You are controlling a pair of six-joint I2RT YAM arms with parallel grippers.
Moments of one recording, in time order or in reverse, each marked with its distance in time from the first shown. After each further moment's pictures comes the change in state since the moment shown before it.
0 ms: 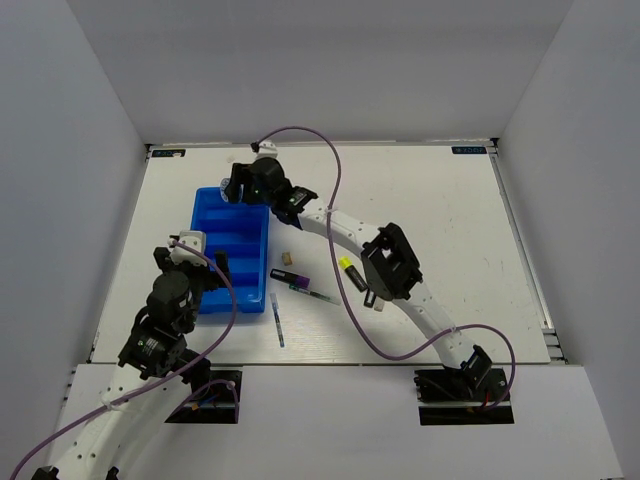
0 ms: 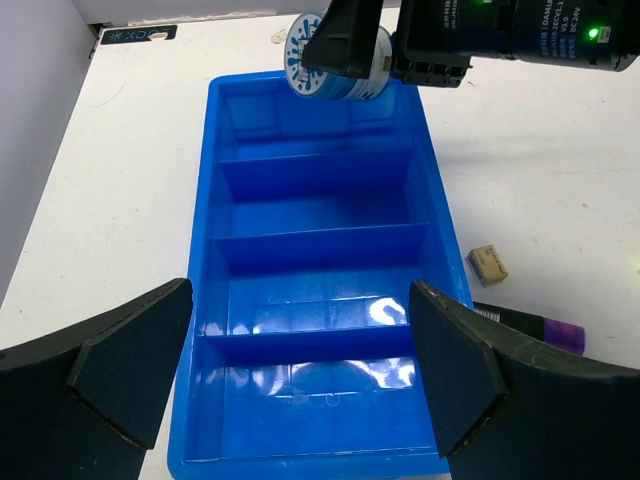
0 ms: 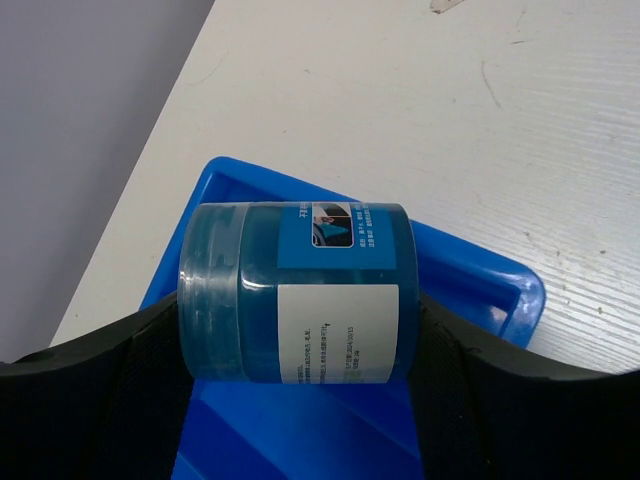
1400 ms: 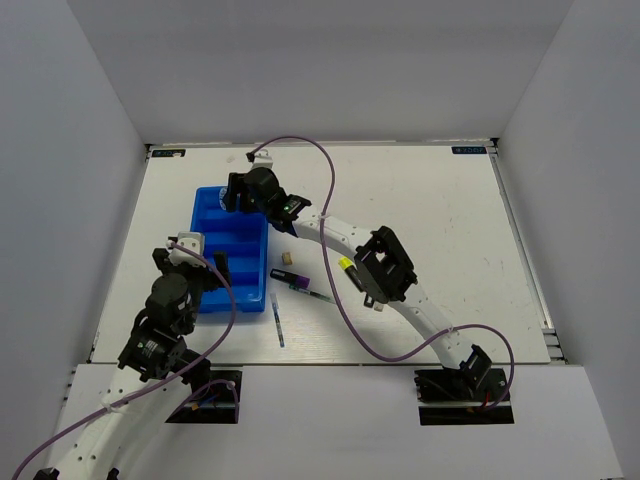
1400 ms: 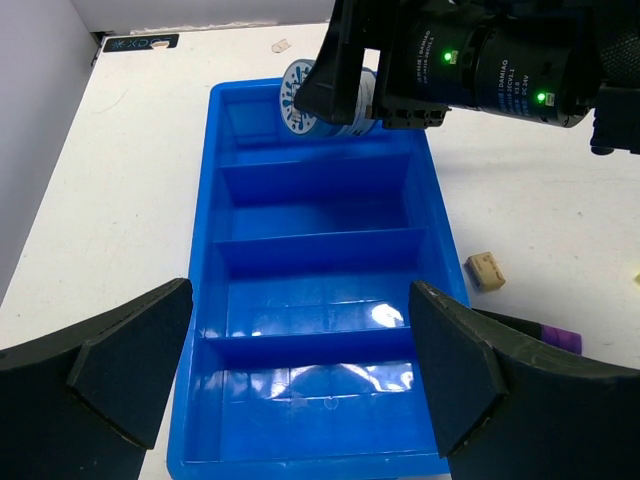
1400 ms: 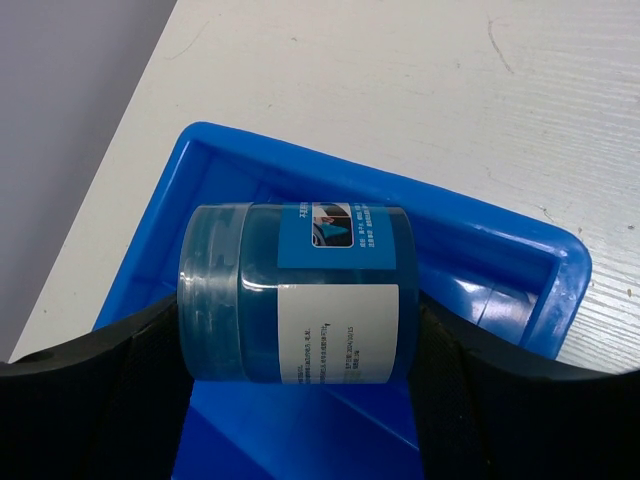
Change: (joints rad) left arm 0.000 -0.020 -0.012 0.015 -0.002 0.000; right arm 0.026 0.043 0.000 0.016 0.044 -0.003
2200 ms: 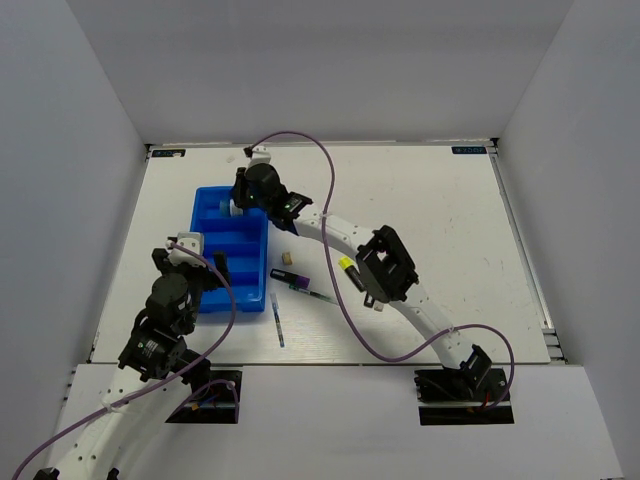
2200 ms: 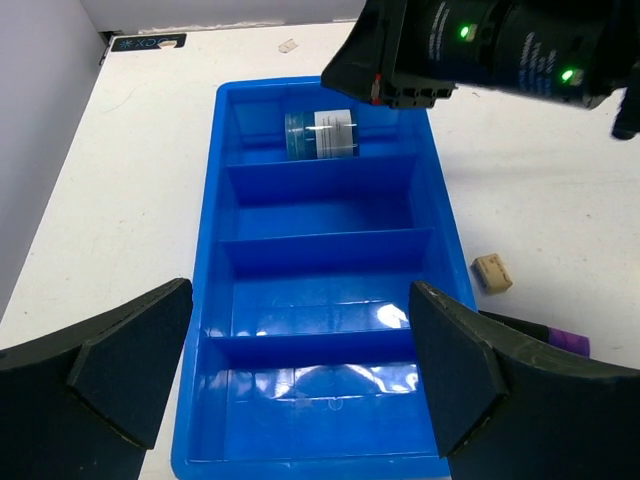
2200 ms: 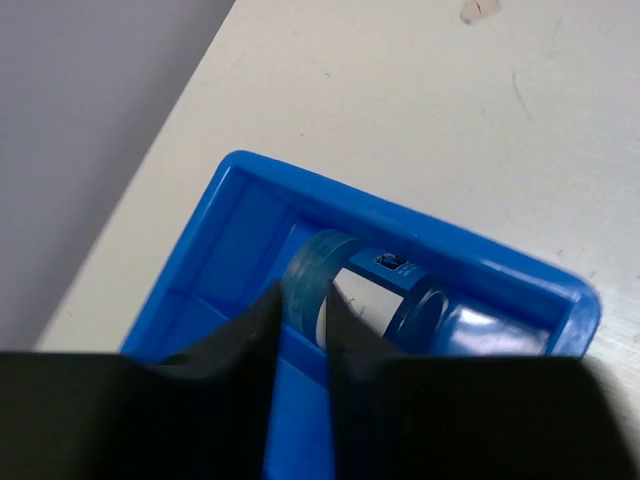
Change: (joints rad) left arm 0.000 0.000 -0.003 0.003 -0.011 0.004; right arm 0.000 -0.007 0.000 0.064 -0.027 -0.040
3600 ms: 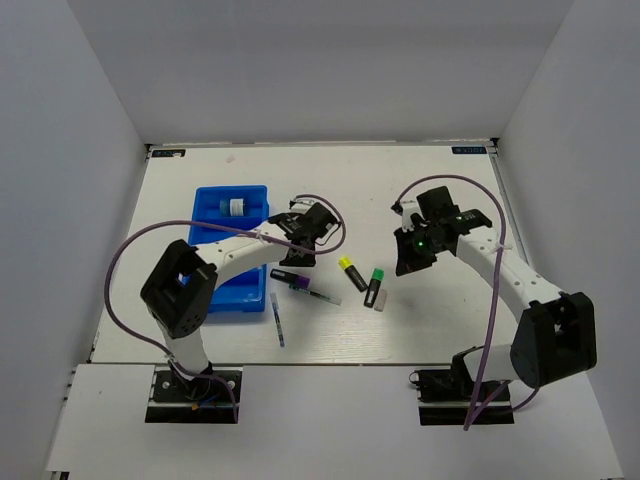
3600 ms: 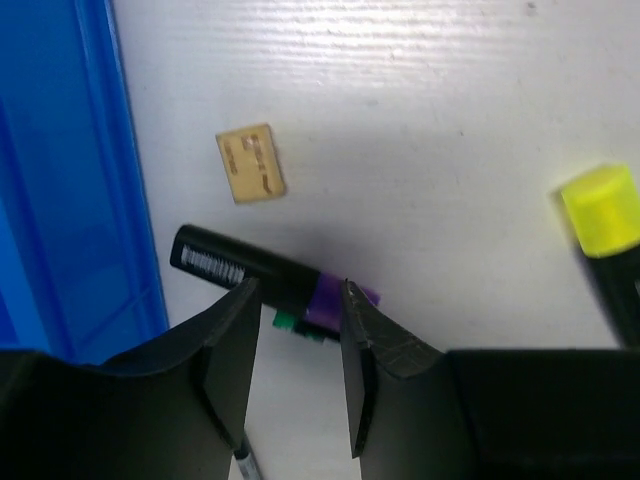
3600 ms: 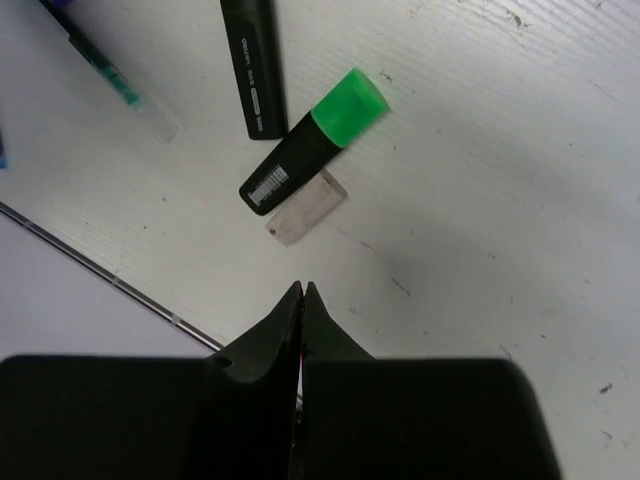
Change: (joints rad) left arm -0.338 1.413 0.766 -0.387 0.021 -0.651; right arm -0.549 -1.231 -1.273 -0.832 -0.481 -0.539
